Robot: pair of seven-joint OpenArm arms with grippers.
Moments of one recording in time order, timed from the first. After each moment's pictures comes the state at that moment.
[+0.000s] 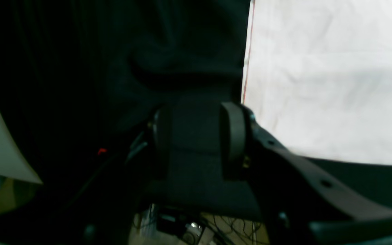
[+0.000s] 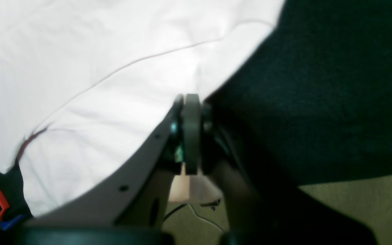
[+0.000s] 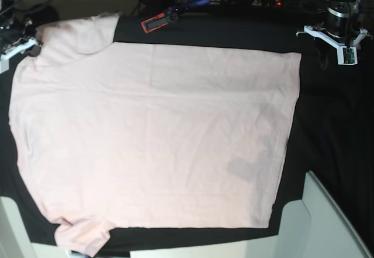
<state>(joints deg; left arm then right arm) 42.9 -17.9 -20.0 102.4 -9.4 -1.5 11.1 -12.7 6.1 51.2 70.5 18.0 40.3 -46.9</state>
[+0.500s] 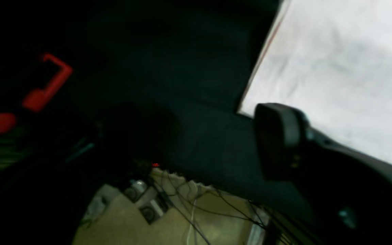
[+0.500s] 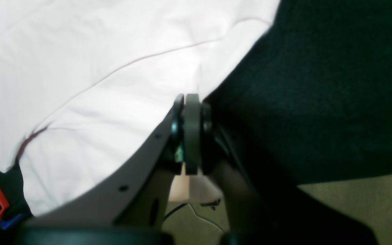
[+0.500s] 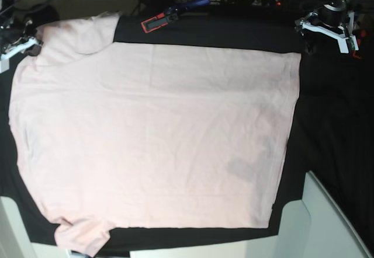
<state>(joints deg) 39.3 -16.6 -20.4 90.2 -26.4 -3.4 12.0 -12.8 6.1 51.2 70.5 18.1 40.4 -46.9</state>
